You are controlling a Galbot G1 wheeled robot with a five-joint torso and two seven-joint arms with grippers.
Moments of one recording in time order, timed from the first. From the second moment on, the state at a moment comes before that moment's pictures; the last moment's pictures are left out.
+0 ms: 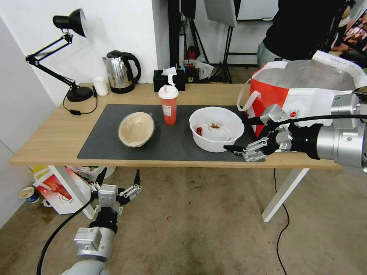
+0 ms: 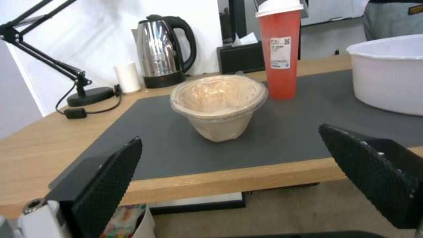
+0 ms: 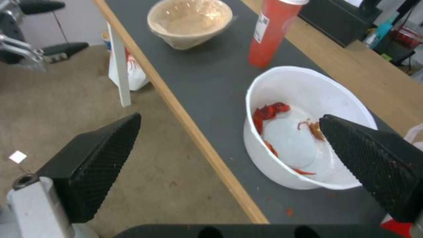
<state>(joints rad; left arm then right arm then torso) 1.80 -1.50 -0.55 -2.30 0.00 0.00 0.00 -0.96 0.11 0.56 2.36 1.30 -0.65 -0.21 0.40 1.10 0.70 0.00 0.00</state>
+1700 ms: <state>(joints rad) 1.80 -1.50 -0.55 -2.30 0.00 0.00 0.00 -0.01 0.44 -0.51 2.01 1.17 -0.73 -0.16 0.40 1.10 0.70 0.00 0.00</state>
